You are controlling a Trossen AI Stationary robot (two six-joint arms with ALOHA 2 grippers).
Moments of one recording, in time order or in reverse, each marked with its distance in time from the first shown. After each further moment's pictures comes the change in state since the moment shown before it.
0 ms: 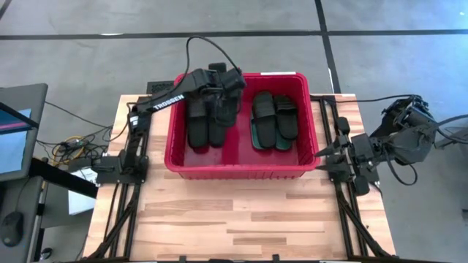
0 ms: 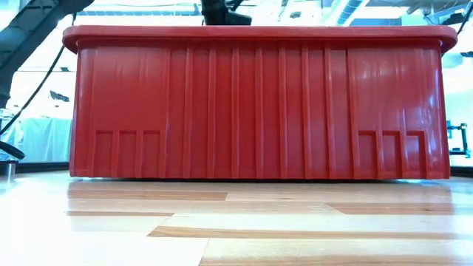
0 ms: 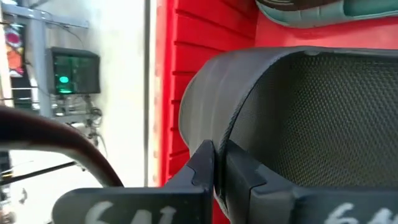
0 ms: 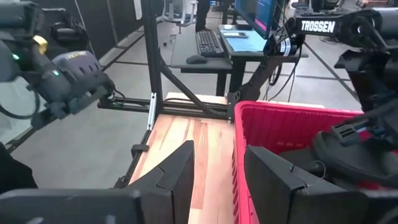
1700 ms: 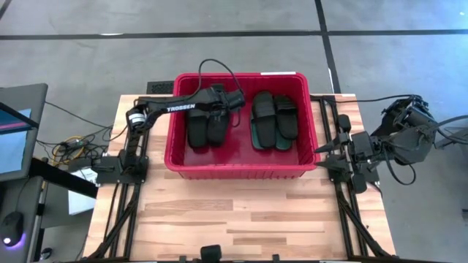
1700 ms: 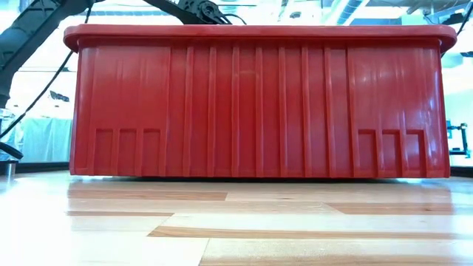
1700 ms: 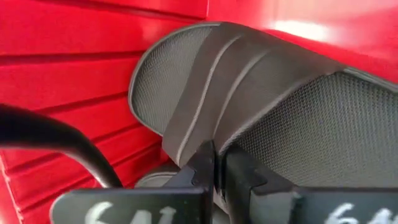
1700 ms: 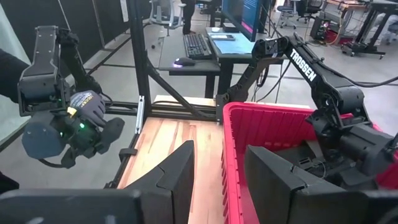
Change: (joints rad) left arm 0.081 -0.001 -0.522 0.312 -0.032 -0.088; right arm 0.000 0.000 0.000 -0.003 0.056 0.002
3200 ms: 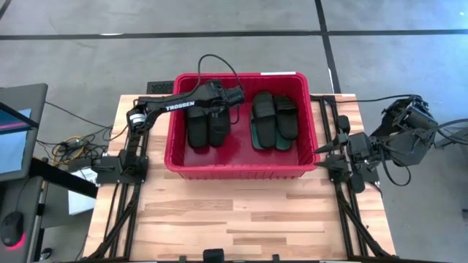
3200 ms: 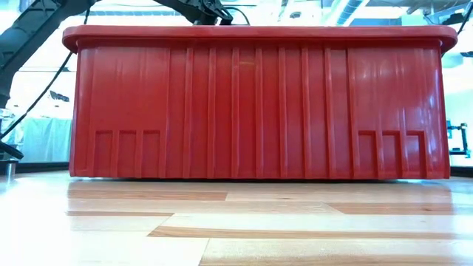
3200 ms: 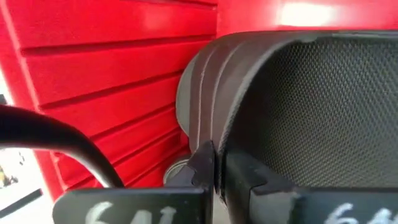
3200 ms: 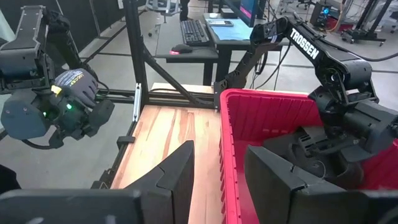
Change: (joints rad) left arm -0.019 0.003 0.095 -0.141 0.006 0.023; right arm 0.000 0.000 0.000 -0.073 -0.004 0.053
